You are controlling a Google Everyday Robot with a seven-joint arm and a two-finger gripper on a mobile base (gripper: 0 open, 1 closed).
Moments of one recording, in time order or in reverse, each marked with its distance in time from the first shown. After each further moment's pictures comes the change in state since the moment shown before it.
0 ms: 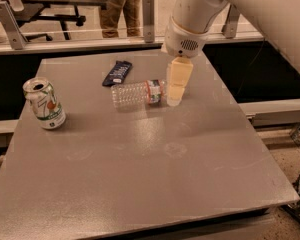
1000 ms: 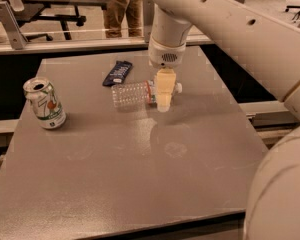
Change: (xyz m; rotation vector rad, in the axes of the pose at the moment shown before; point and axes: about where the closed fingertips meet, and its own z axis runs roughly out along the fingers) arm -0.010 -0.022 0.066 -0.085 0.084 -0.067
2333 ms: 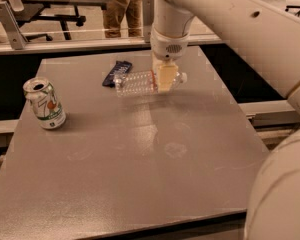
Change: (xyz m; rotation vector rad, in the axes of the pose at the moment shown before) arm 0.004 -0.010 -0.022 0.051 0.033 -0.083
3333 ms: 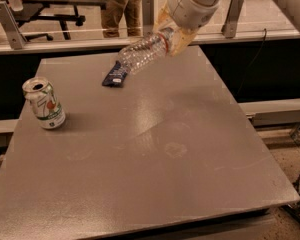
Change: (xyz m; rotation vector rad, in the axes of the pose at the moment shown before) arm 0.006 -0.021 -0.109 0.401 -0.060 -0.534
